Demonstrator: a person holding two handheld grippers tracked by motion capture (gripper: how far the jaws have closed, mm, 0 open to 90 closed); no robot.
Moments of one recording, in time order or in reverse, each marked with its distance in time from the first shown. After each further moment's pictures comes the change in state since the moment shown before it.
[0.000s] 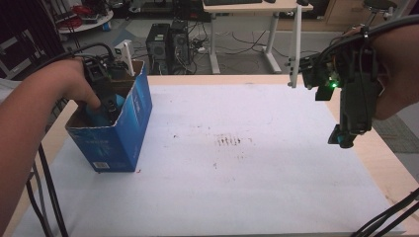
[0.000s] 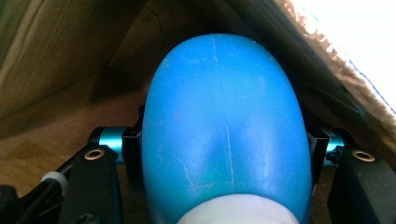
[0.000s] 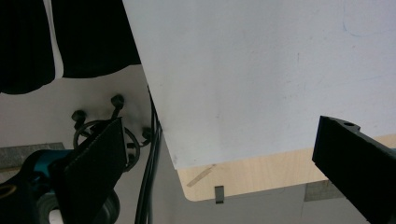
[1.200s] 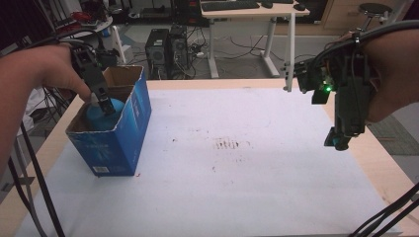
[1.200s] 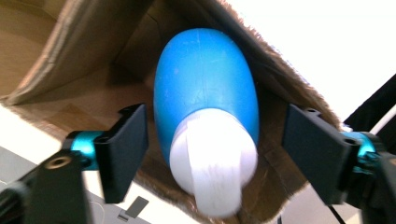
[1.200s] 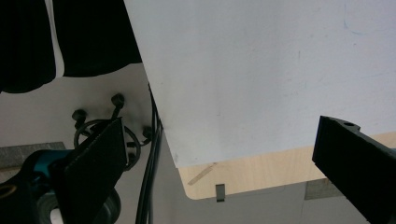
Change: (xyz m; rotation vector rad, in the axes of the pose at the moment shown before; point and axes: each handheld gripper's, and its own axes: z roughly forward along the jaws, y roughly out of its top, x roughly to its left) left arm -0.005 -0.007 -0.047 -0.039 -0.007 0.001; right arm 0.002 -0.002 -0.002 0.005 0.000 0.006
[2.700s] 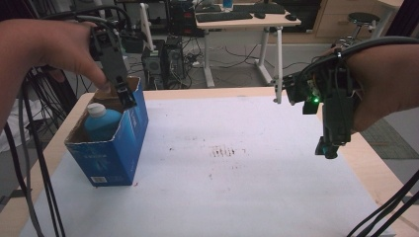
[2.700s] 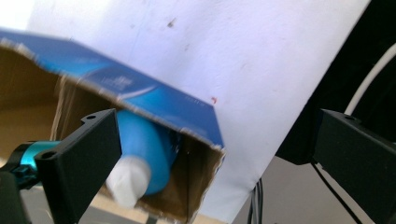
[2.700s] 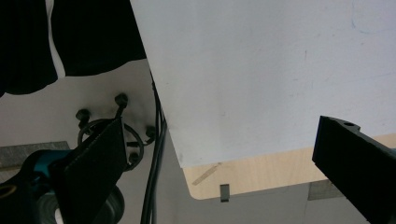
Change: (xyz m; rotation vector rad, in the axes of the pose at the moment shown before) left arm -0.085 0.042 -0.060 -0.037 0.018 0.277; right arm 0.005 0.001 0.001 -0.001 0.010 -0.004
